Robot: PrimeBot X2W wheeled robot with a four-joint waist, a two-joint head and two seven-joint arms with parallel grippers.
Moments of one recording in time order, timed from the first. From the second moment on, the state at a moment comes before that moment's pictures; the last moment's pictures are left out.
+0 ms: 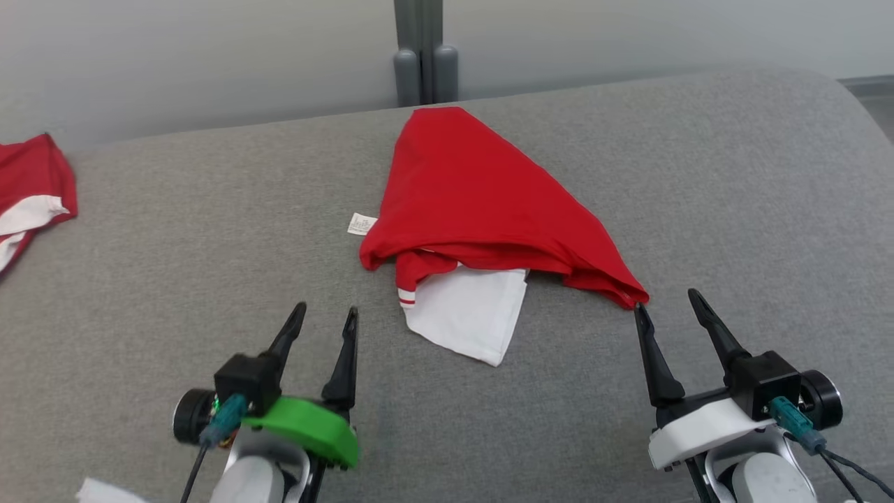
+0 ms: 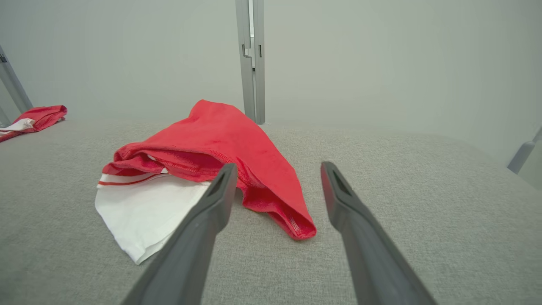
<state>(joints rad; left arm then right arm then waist) -0.14 0.05 -0.23 0.31 -0.24 -0.11 -0.23 -0.04 -0.05 0.06 0.17 0.02 0.13 -0.26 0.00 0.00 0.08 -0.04</state>
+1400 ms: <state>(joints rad) -0.70 0.42 -0.19 -0.15 -0.47 -0.13 0.33 -0.03 -0.05 0.07 0.21 0.08 0.13 -0.26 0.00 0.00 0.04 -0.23</state>
